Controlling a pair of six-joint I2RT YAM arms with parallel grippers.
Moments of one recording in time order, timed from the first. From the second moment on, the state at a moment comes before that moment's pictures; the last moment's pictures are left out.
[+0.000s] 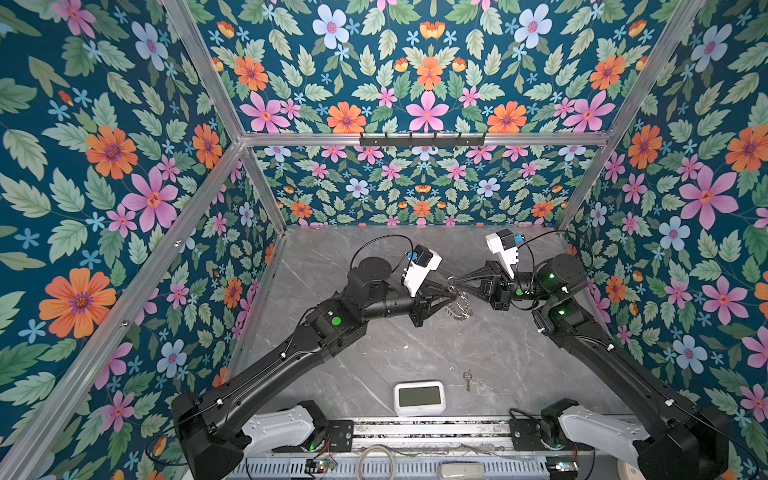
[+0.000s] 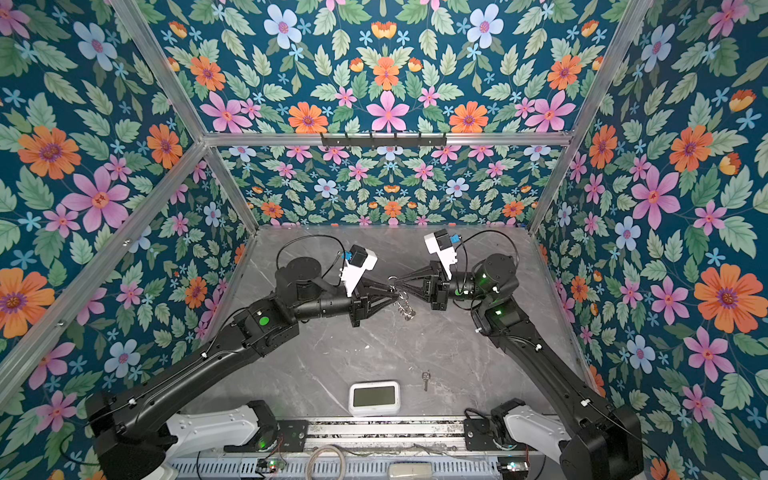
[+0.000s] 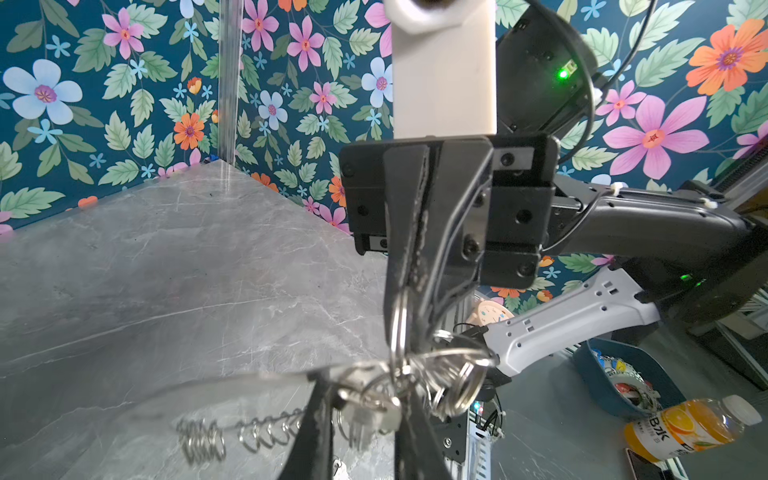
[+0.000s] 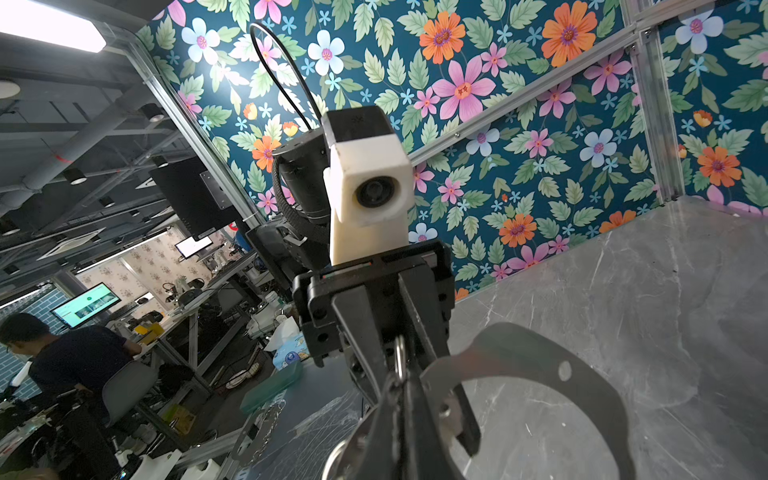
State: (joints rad) left arm -0.89 1.15 1.16 -0.21 0.45 -0.26; right arm 0.40 1.10 0.91 0.48 -1.14 0.72
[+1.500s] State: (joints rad) left arm -0.91 1.08 1.26 -0.43 0.22 -0.23; right arm 0.40 1.04 0.93 0.30 -1.13 0.59
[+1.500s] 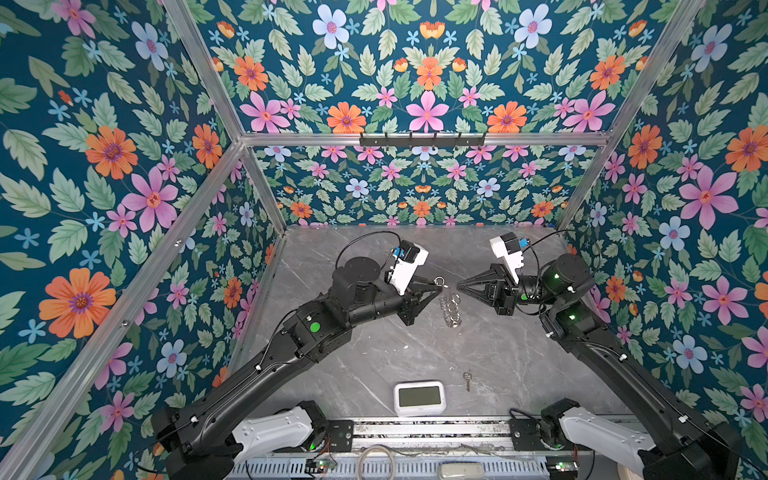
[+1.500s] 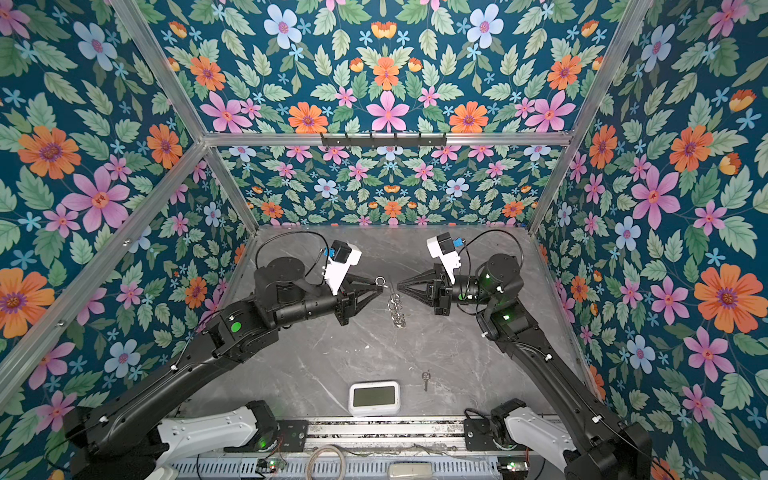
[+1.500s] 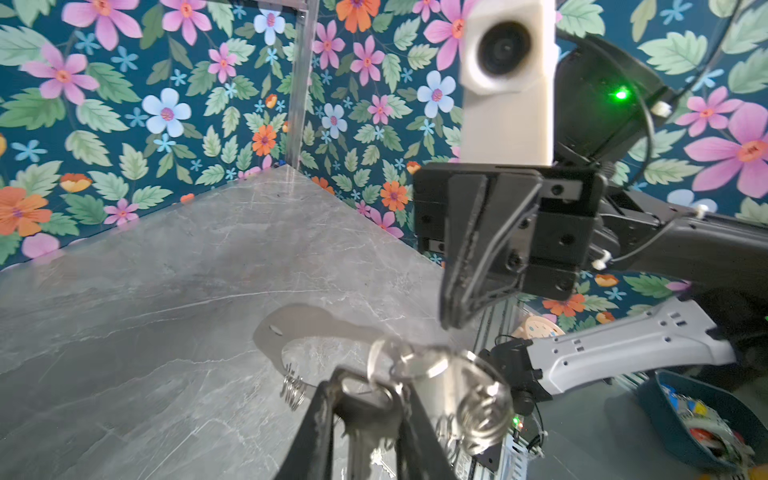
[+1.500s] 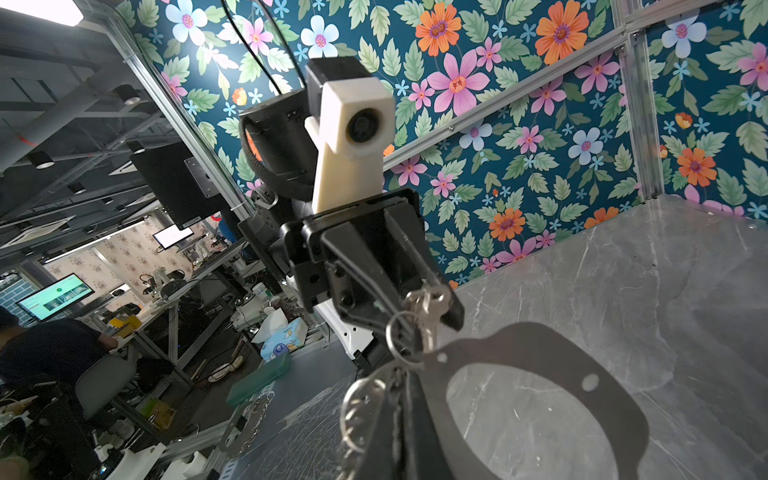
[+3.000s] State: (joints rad) left arm -0.92 1.22 1.56 -0.73 0.62 -0.05; right arm 0.54 0.89 0.98 -0.09 -0.80 0.24
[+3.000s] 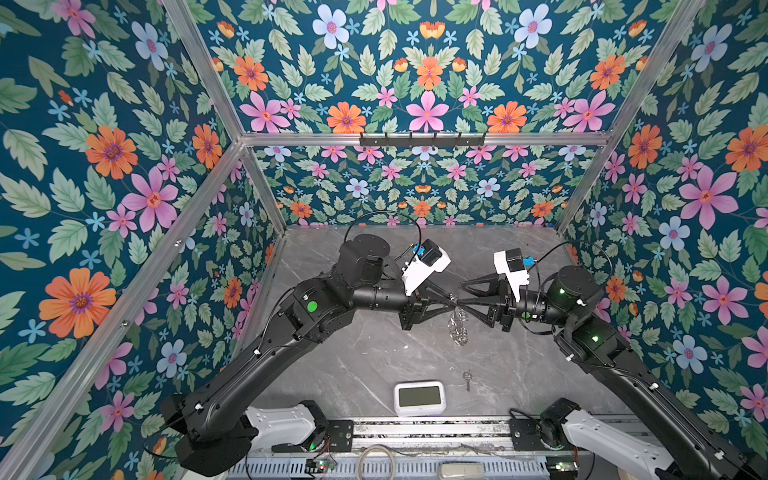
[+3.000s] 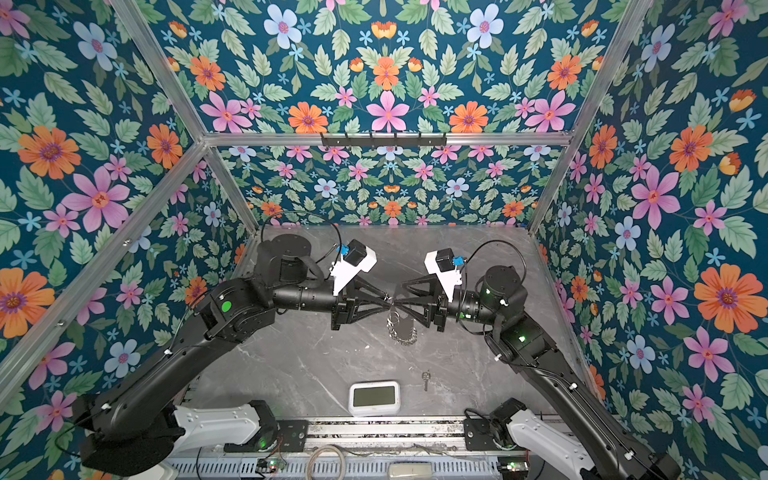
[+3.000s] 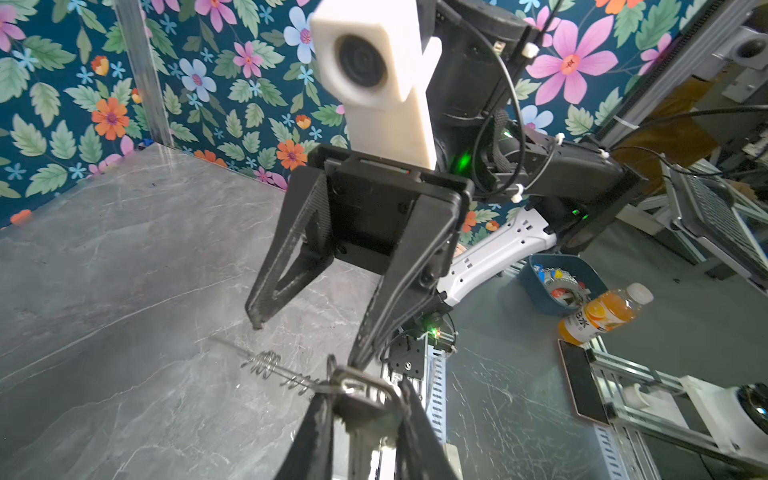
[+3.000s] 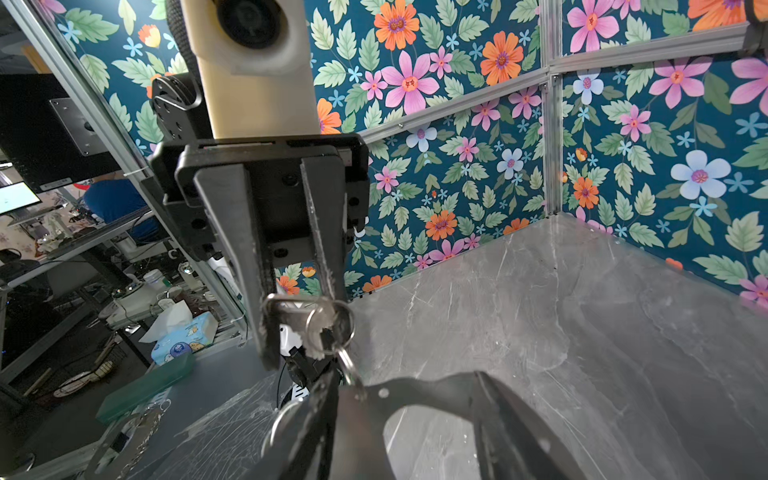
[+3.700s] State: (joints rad) left arm -0.90 1.21 1.58 -0.73 0.76 -0.05; right arm 0.58 0.87 1.00 -0.10 -0.90 0.23
